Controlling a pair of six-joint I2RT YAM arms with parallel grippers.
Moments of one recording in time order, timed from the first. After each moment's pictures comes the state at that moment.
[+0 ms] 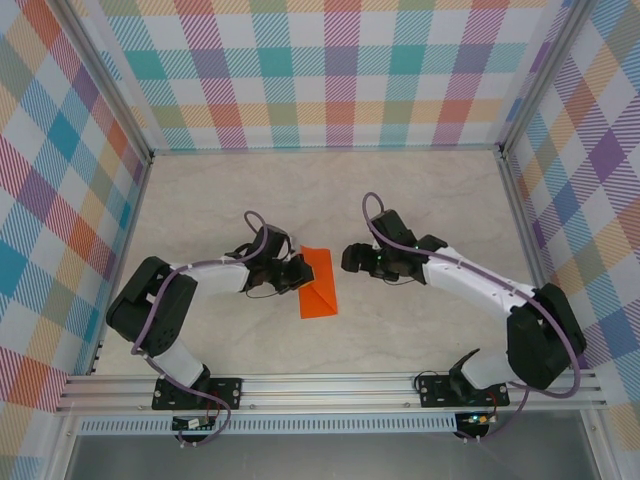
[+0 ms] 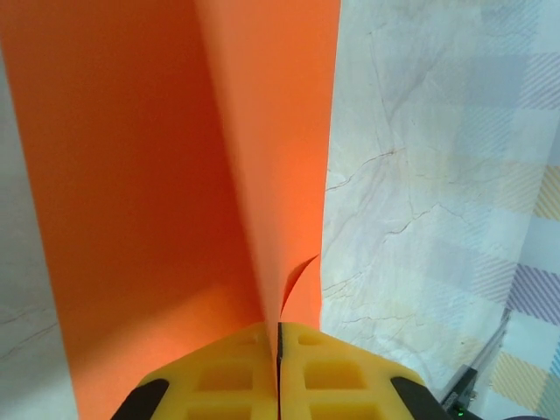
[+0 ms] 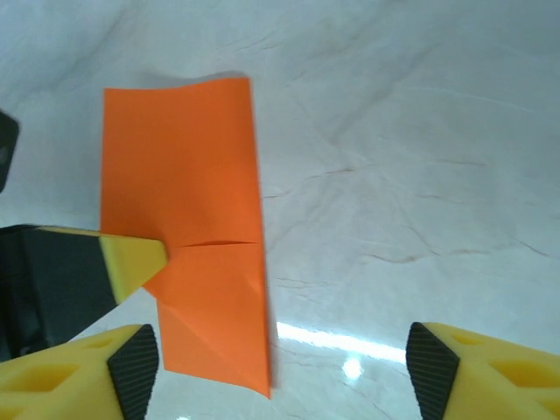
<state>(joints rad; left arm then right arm) -0.54 1.63 0.77 -0.07 0.47 -0.87 0.65 1.39 0.93 -0.53 -0.11 0.74</state>
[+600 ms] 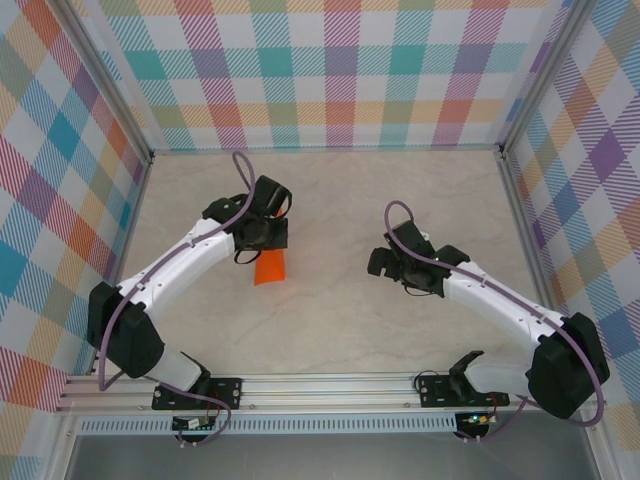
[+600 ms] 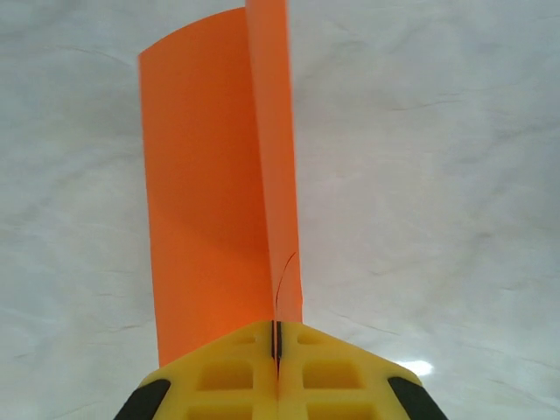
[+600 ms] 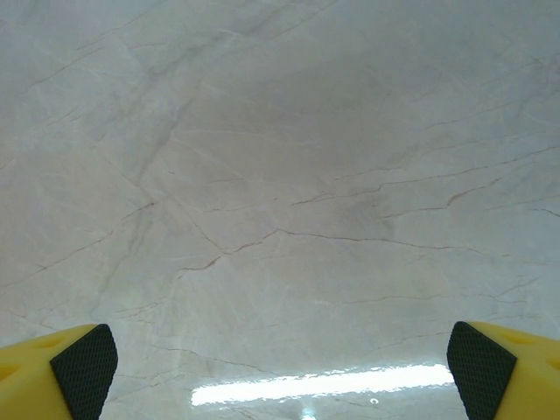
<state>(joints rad) -0.59 1.52 1.36 -0.96 -0.21 -0.52 0.62 1.23 0.85 -0.70 0.18 0.82</state>
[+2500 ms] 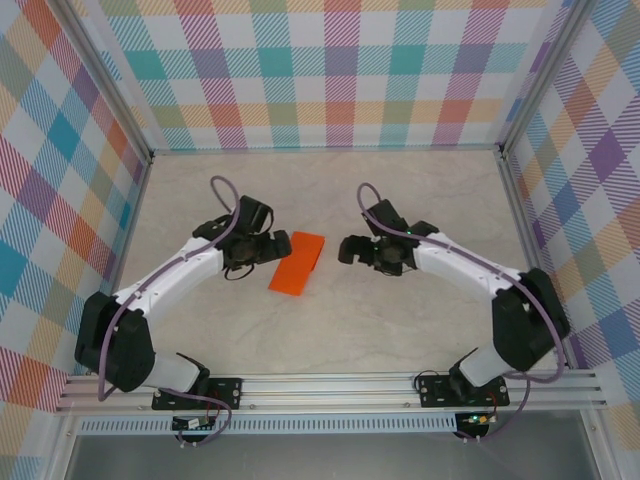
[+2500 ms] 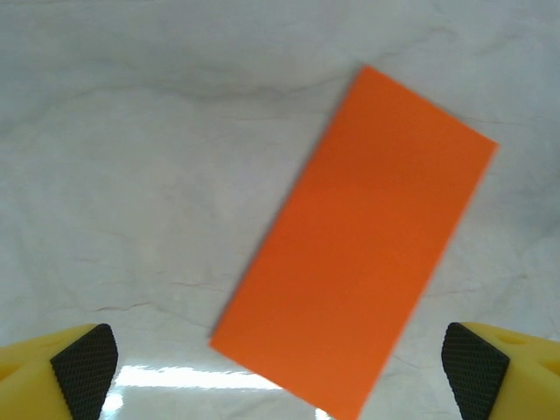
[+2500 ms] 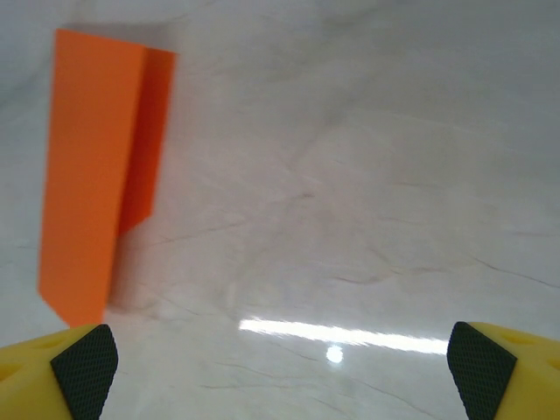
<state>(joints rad) -0.45 1.38 1.02 -0.71 -0.07 -0.71 0.65 1.57 1.11 -0.61 -0.11 0.74</state>
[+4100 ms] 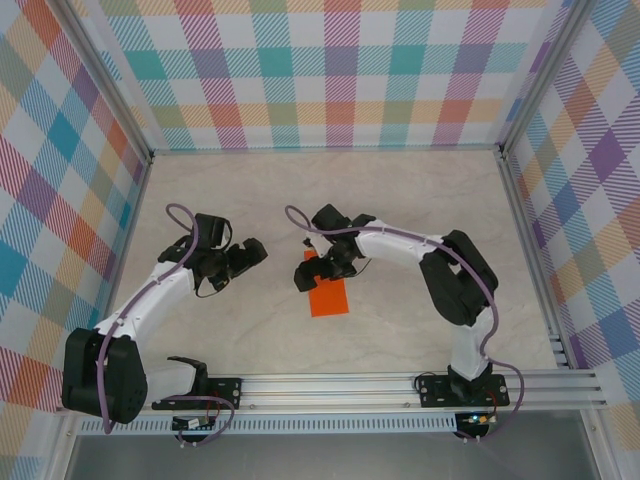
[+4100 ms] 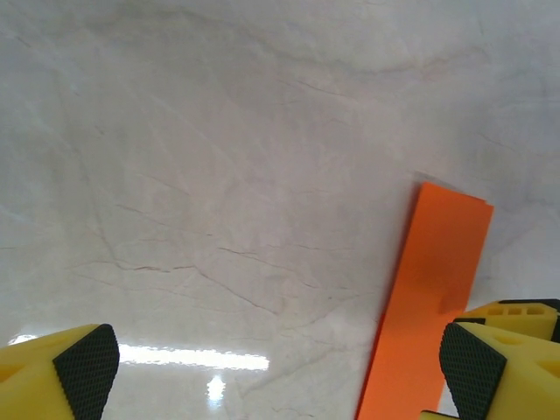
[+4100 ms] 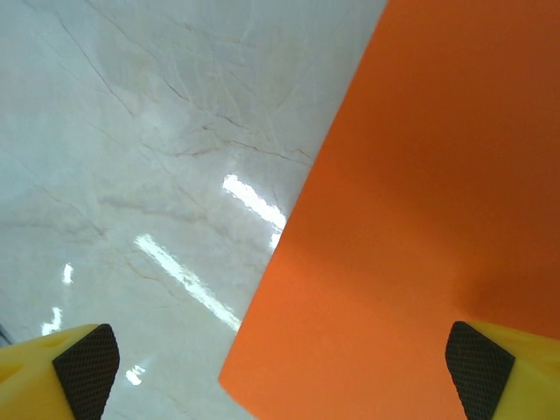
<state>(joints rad) -0.22 1.23 0.79 -0.58 0.23 -0.73 0.77 1.90 1.34 -0.69 -0.39 0.32</state>
